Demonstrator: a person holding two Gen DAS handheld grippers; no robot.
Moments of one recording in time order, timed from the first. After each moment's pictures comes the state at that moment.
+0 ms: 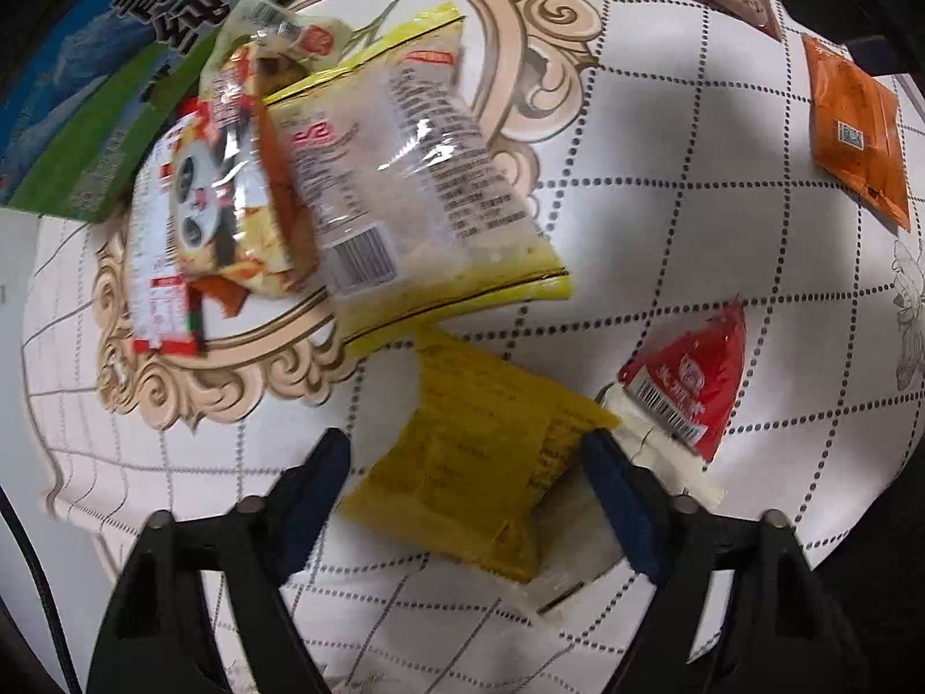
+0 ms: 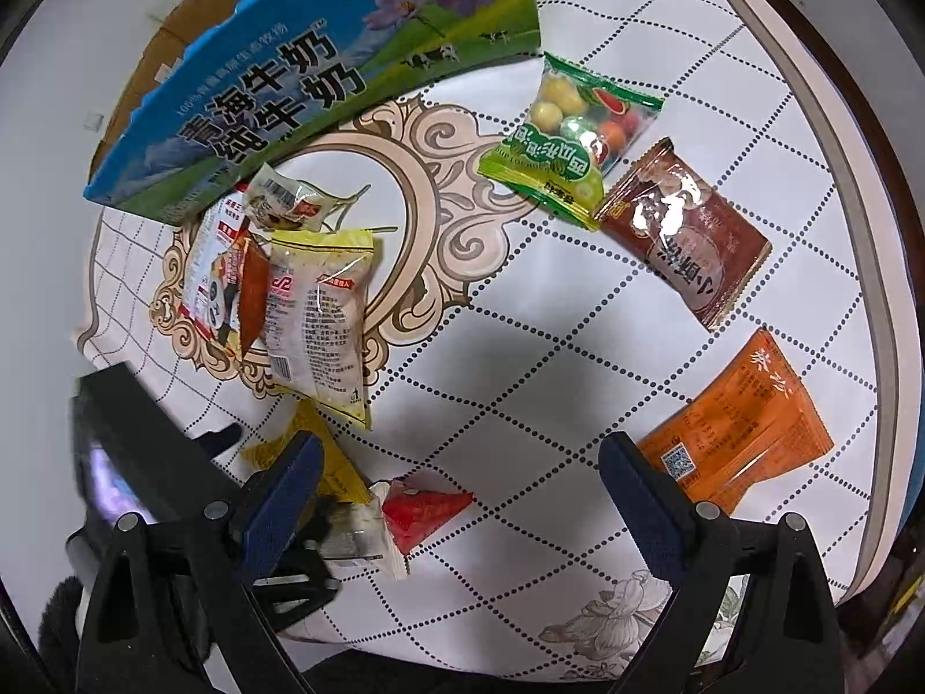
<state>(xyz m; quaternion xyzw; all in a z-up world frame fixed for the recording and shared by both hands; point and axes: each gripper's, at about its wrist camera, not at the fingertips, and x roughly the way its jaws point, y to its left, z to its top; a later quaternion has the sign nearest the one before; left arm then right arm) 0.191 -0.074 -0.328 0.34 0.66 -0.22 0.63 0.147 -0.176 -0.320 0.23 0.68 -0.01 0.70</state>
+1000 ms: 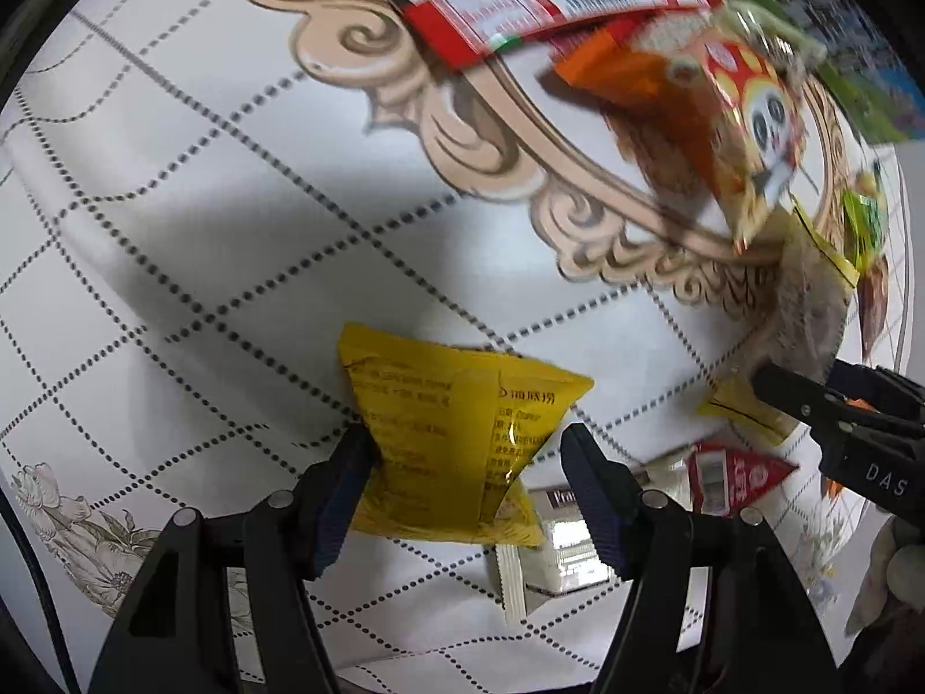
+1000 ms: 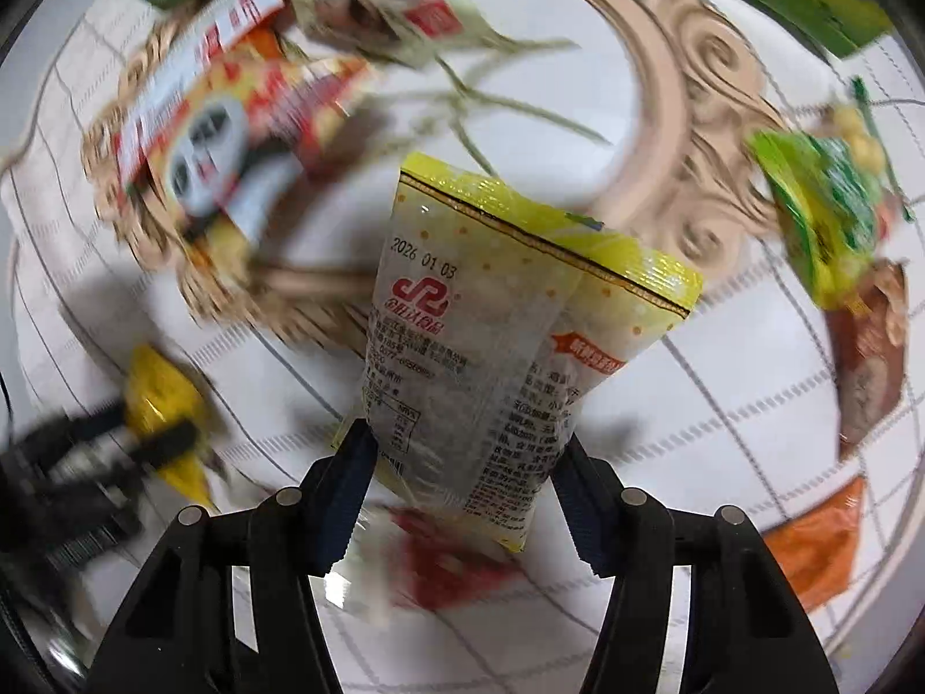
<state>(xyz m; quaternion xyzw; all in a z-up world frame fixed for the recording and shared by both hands) 0.237 0.080 -0.341 -0.04 0.77 -0.04 0.63 0.197 -0.079 -0.386 0.03 0.77 0.07 0.64</state>
